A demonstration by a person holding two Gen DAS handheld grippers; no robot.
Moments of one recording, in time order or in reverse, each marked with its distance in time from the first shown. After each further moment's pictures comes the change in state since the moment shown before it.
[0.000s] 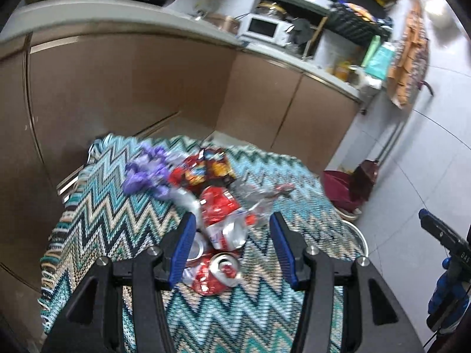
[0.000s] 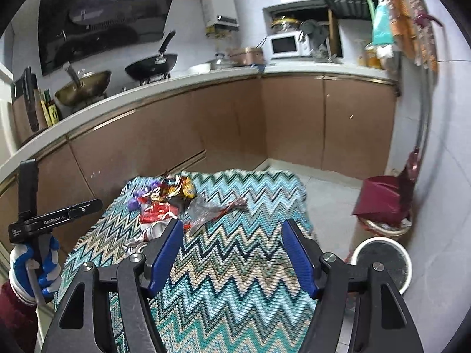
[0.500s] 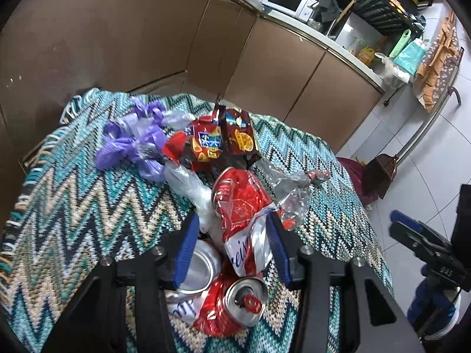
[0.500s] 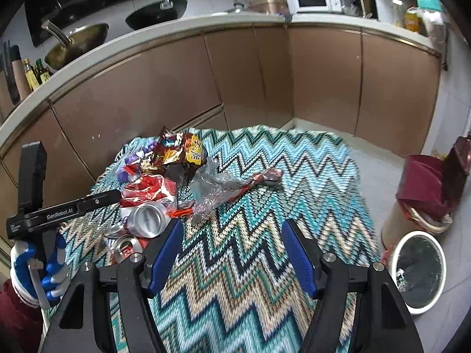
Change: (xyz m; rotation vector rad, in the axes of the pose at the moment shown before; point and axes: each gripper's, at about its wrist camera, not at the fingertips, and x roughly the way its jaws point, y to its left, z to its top) left arm 0.107 0.026 -0.003 -0.086 0.141 -0.013; right arm 0.147 0.001 0.001 -0.028 0.207 0.095
